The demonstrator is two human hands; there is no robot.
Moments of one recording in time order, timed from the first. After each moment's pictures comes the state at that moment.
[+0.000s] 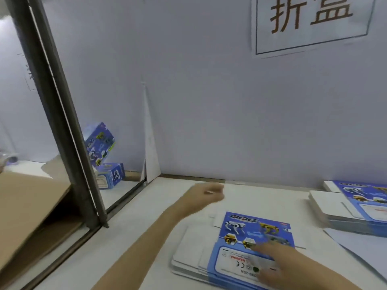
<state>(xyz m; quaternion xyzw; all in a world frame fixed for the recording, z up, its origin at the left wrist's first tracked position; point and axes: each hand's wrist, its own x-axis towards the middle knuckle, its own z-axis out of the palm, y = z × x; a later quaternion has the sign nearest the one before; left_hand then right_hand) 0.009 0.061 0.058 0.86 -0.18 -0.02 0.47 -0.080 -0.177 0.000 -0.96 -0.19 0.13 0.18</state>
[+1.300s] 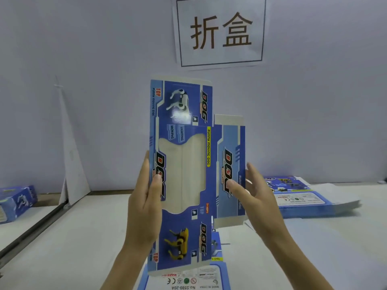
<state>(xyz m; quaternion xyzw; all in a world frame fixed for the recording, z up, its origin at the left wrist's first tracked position) -0.063 -0.026 0.092 0.68 -0.22 0.26 0.65 -0.104 -0.221 0.089 -0.68 -0.09 -0.27 0.67</state>
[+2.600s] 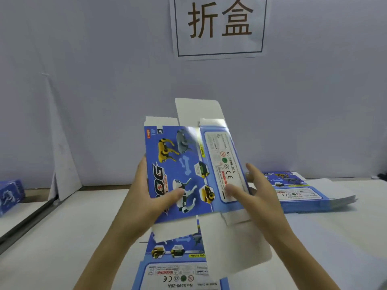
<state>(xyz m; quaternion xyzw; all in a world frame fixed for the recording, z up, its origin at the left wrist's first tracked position) -0.057 -0.012 0.096 0.70 -0.23 0.07 0.67 -0.089 -0.235 0.072 -0.73 -0.02 -0.27 0.63</state>
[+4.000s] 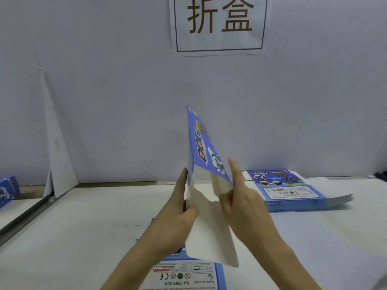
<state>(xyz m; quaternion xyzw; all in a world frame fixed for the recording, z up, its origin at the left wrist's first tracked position) -0.079 -0.049 0.079 0.76 -0.25 -0.07 0.60 -0.094 -0.211 0.068 -0.90 -0.01 -0.35 0.26</state>
